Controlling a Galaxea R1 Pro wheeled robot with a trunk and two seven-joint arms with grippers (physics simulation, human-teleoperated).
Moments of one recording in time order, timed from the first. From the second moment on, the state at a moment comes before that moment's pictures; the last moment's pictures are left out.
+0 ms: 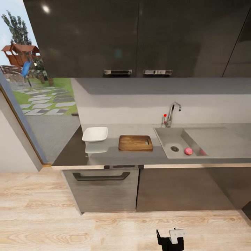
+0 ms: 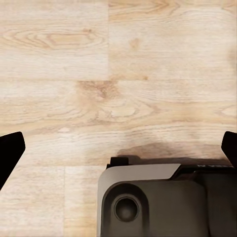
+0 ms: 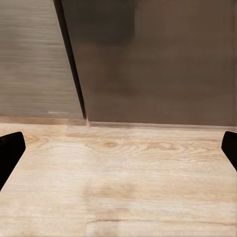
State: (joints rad) left arm 0.01 0.02 0.01 -0.37 0.01 -0.34 0.00; right arm -0.37 0.01 0.13 -0.15 -0.05 -0.59 -0.05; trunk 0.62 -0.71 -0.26
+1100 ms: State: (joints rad) left arm 0.01 0.02 0.01 -0.37 0.01 -0.34 0.00; right arm -0.37 0.01 0.13 -0.15 -0.05 -0.59 -0.05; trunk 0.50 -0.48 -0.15
